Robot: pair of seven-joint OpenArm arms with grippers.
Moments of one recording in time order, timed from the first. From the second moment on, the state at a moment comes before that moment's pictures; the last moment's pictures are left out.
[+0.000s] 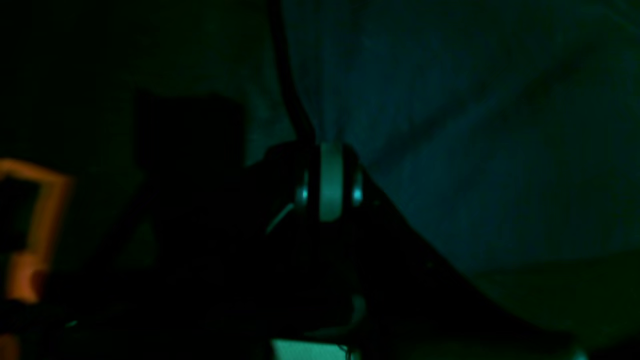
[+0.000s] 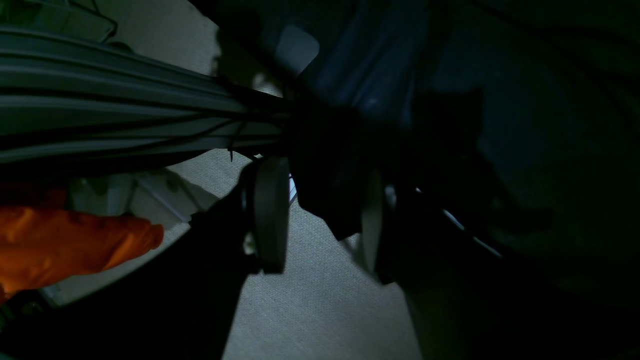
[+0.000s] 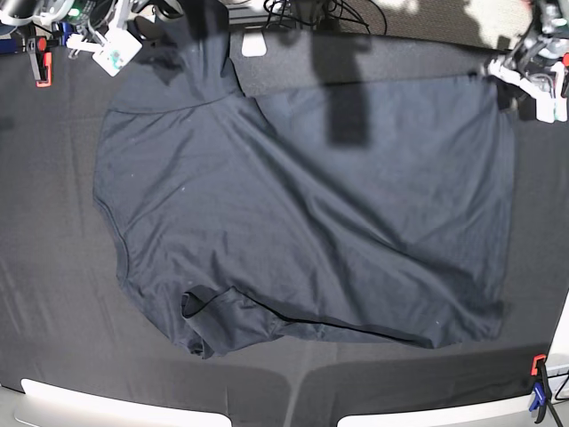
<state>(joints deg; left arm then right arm) 29.2 -9.1 -36.0 94.4 -23.7 -30.0 31.5 -53.8 25.0 25.6 134.2 49.4 37.0 -68.6</state>
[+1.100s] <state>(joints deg) 28.4 -12.9 -38.9 94.5 -21.2 -26.0 27.0 -28.5 24.9 15.7 133.1 36.1 37.9 -49.9</state>
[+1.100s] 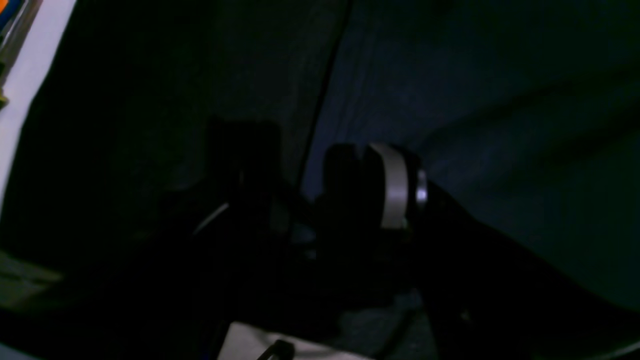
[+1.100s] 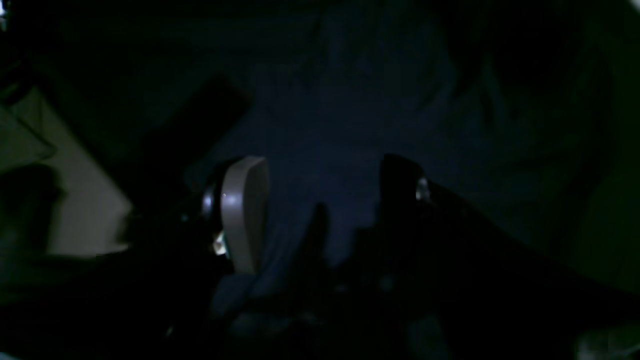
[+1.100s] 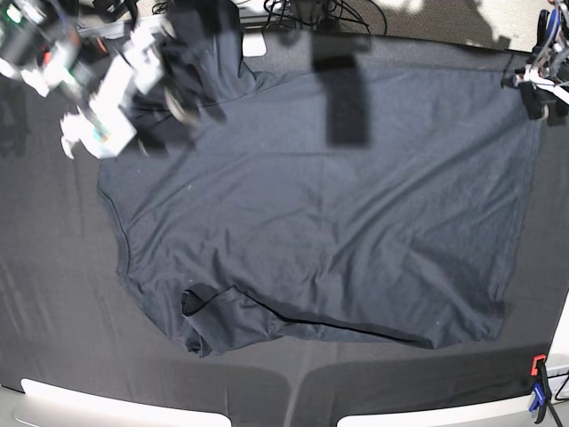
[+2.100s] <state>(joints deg) 28.4 -12.9 -38.9 94.5 -22.0 -25.9 27.0 39.7 18.7 -10.6 53.1 10.8 29.5 -41.3</state>
